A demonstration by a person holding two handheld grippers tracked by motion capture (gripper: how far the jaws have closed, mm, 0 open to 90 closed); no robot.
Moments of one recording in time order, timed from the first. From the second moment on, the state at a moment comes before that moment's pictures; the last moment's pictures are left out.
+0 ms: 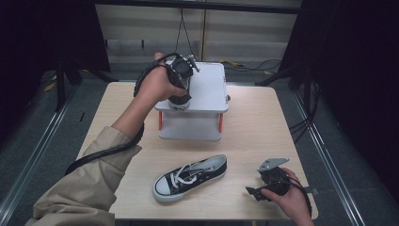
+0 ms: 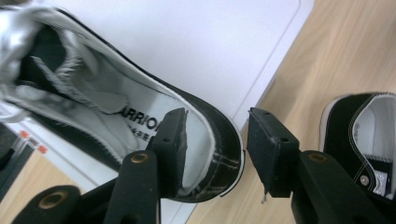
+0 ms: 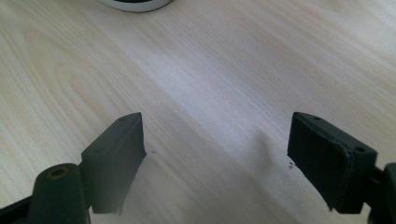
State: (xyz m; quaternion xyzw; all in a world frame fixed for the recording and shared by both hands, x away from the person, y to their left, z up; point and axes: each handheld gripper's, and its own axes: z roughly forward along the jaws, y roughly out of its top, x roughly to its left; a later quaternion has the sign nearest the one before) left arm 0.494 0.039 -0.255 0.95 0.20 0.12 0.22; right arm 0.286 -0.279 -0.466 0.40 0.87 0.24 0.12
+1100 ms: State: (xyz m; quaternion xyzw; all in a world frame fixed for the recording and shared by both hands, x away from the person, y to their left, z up) left arm 0.510 0.023 -0.262 0.94 0.22 0.12 0.25; right arm 0.286 -0.281 -0.467 0.41 0.87 0.25 0.12
